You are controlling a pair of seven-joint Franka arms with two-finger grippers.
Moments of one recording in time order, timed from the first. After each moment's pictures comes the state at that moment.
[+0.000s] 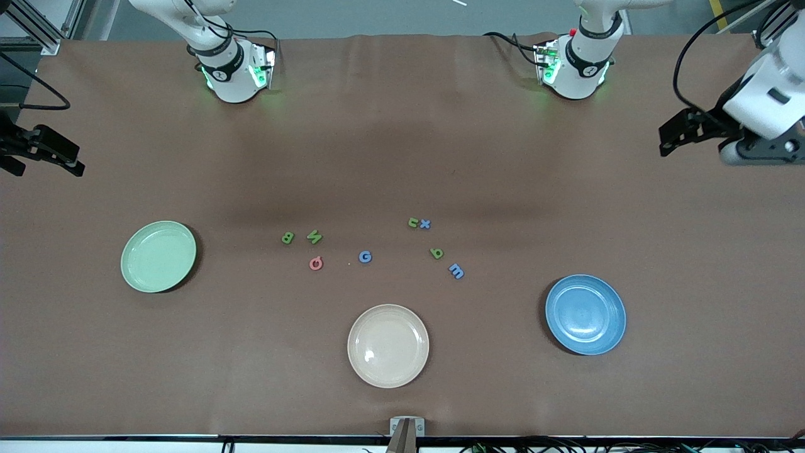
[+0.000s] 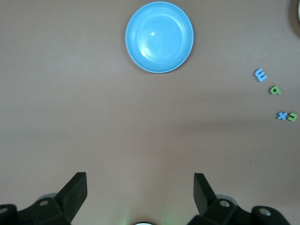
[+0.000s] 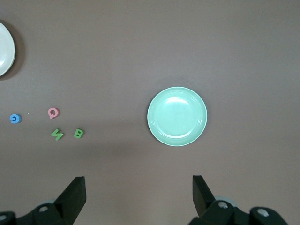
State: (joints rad) left arm 0.01 0.02 -0.16 -1.56 0.01 1.52 -0.09; right arm -0.03 -0.01 0.00 -1.54 -0.02 1.57 -0.03
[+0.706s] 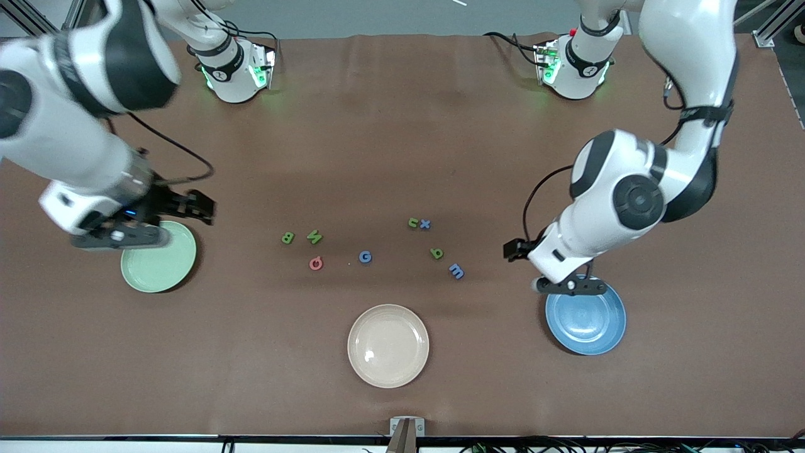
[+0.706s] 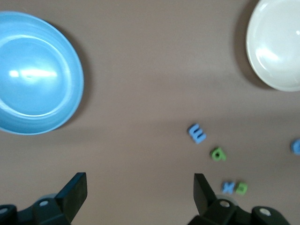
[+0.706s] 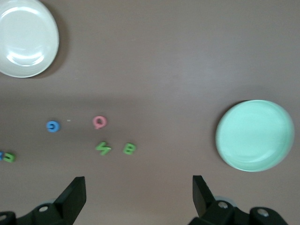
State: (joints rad) left arm -0.20 0.53 -0.22 -1.50 -0.03 2.03 -0.40; right arm 0.27 0.25 0.02 -1.54 0.02 1.78 0.25
